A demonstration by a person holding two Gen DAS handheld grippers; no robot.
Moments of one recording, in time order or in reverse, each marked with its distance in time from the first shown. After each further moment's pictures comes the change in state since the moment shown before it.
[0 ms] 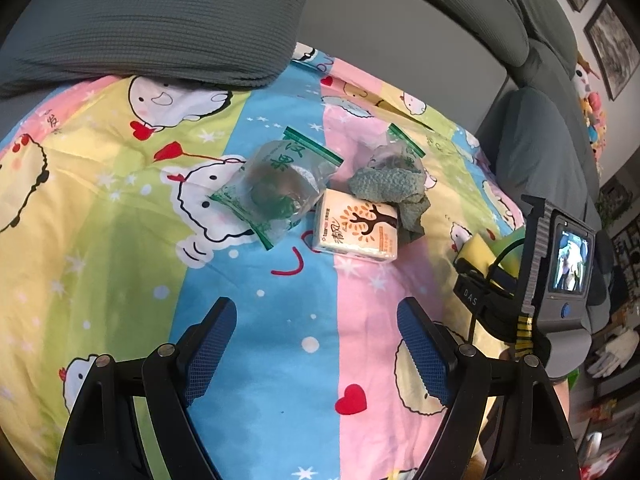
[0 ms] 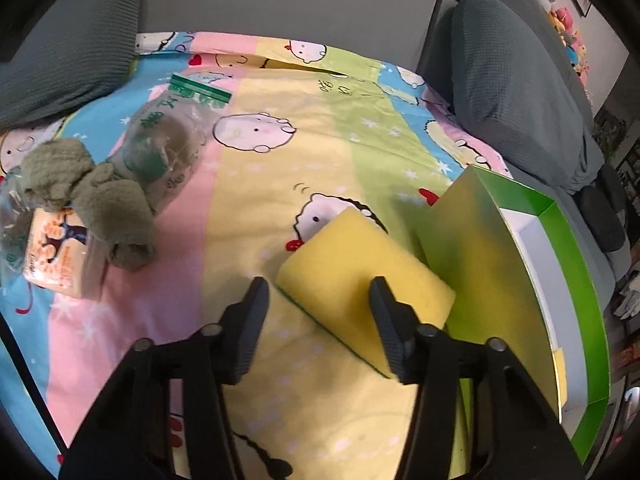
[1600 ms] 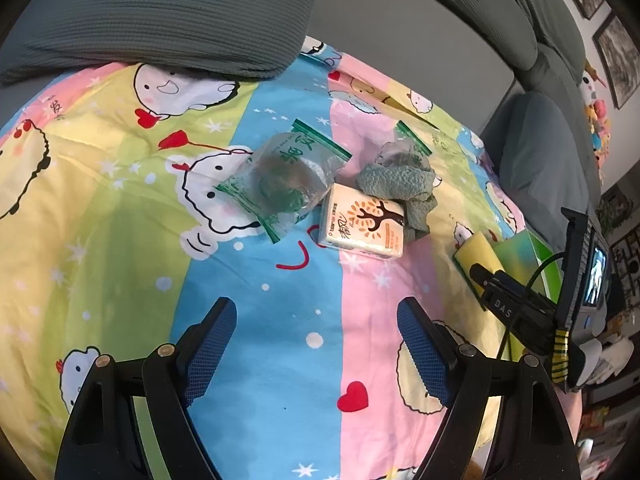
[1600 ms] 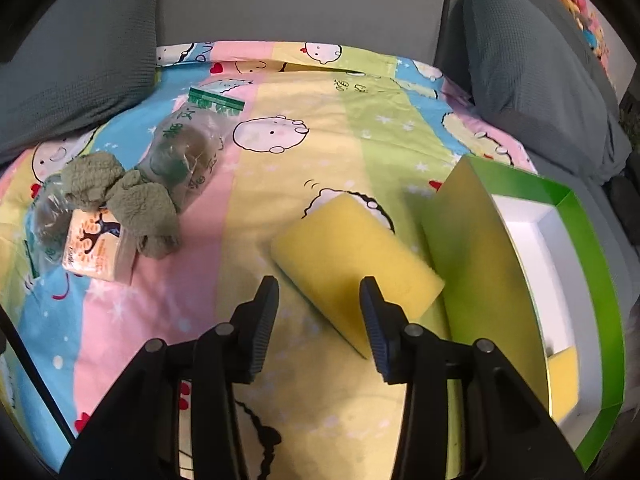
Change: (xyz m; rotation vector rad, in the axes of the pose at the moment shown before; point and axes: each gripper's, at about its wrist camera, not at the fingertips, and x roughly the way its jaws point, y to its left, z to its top) left arm 0.001 0.008 0.001 -0.039 0.025 -0.009; right arm -0.014 -0.019 -0.004 0.025 0.009 0.158
